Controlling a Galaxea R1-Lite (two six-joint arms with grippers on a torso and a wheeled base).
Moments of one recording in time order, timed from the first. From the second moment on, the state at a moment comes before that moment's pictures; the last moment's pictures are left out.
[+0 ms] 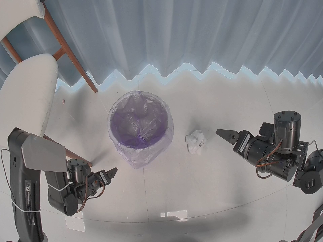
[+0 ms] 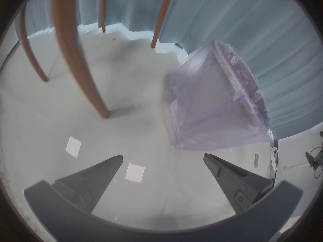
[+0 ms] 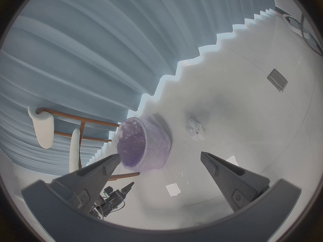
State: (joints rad) left arm -0.22 2.38 -0.40 -1.49 0.01 -0.56; right arm 0.43 1.63 -0.61 -0.64 -0.16 0.79
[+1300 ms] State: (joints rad) left arm -0.13 2.68 -1.21 -1.01 0.22 -0.51; right arm 0.42 1.61 -0.64 -0.65 -0.16 0.81
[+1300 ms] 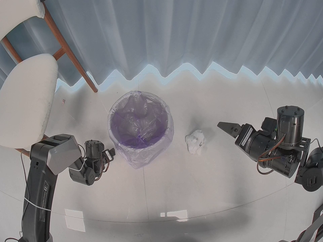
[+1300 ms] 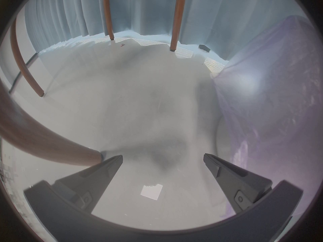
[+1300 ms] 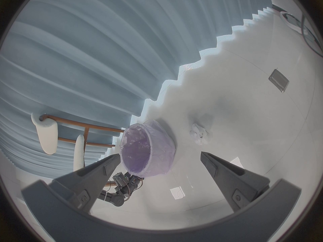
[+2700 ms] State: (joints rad) left arm -0.15 1.37 -0.45 -0.85 -0.17 -0.58; right arm 0.42 1.52 -0.44 -0.32 -0.19 0.70
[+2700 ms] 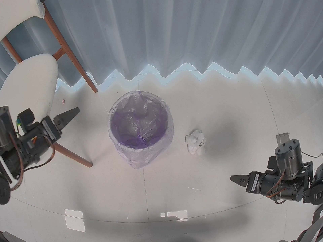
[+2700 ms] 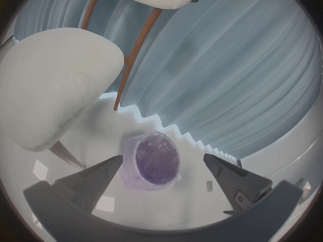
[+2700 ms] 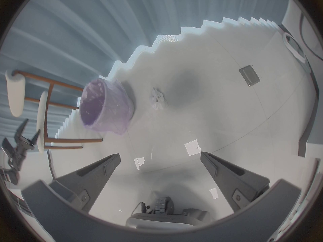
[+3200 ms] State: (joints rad) left arm 0.08 0.97 -0.64 -0.35 -0.57 -0.56; right arm 0.31 1.91 -0.58 -0.47 -0.12 0.43
